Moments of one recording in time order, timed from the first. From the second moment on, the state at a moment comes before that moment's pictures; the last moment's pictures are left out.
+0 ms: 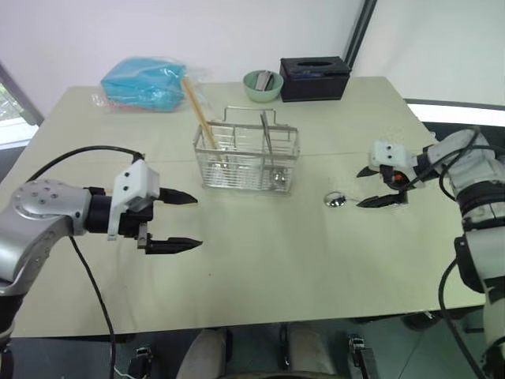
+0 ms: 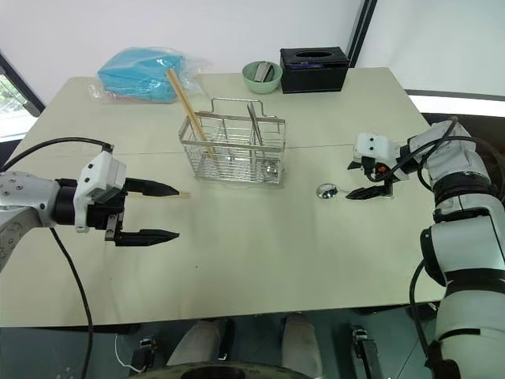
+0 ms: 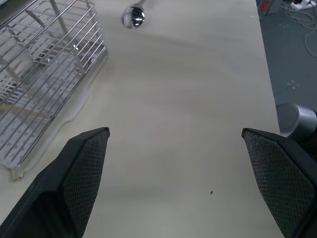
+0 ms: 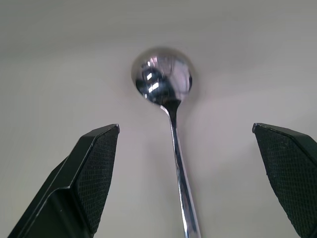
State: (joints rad) left arm -0.29 1.04 0.09 -0.42 -0.67 0.65 -1.16; right arm -1.11 -0.80 0.33 1.21 -0.22 -0.25 1.41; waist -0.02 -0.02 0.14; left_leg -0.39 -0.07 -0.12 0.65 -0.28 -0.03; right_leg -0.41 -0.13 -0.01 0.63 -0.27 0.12
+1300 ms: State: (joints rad) left arm -0.36 1.02 0.18 -0.36 -0.68 0.68 -1.06; right arm -0.87 -0.82 0.02 0.06 0.58 0.59 1.50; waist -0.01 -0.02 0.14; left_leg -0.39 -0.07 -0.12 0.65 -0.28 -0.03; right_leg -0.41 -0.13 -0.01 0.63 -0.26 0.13
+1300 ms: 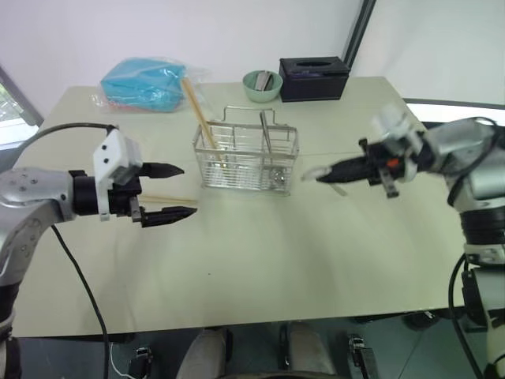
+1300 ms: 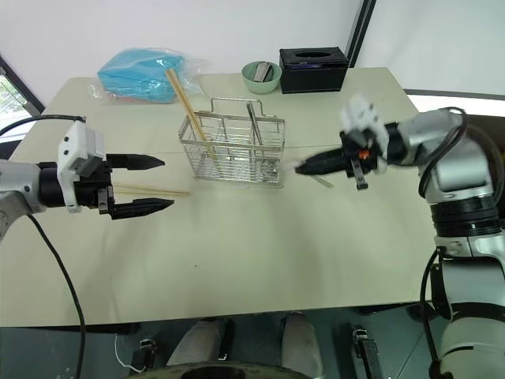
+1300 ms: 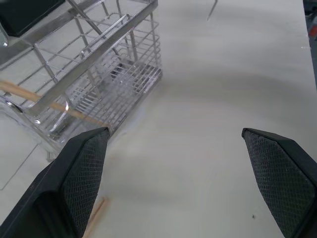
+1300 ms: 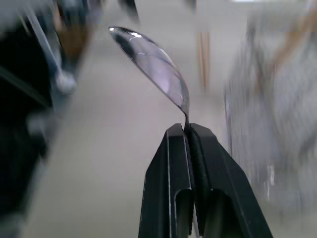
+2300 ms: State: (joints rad) left arm -0.44 0.99 0.17 -0.30 -0.65 0.65 -1.06; right arm -0.87 -0.33 -0.11 0.20 0.54 0.69 0.63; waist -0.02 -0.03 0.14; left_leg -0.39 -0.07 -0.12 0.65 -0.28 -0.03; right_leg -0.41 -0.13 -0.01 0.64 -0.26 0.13
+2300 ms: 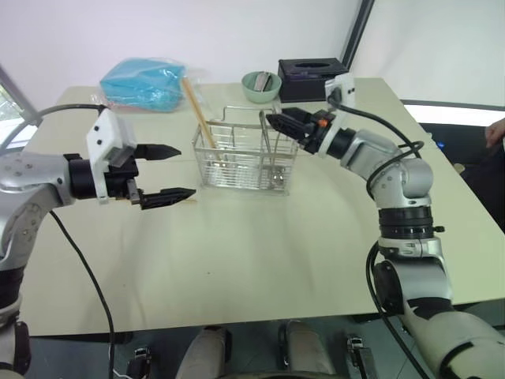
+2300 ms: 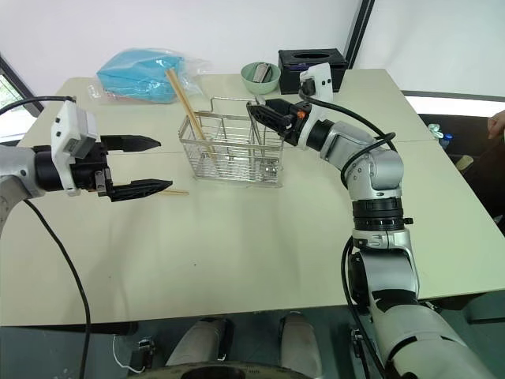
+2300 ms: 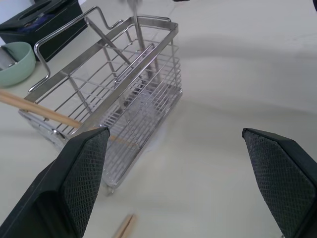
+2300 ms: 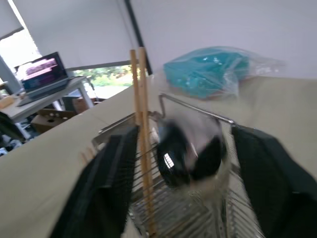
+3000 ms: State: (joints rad) left arm -0.55 1.14 -0.06 0.35 -0.20 0.06 -1.41; right arm -0.49 -0.85 -0.10 -0.36 0.70 0.67 1.20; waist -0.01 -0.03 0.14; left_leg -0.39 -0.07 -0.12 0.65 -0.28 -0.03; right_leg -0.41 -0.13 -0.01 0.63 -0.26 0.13
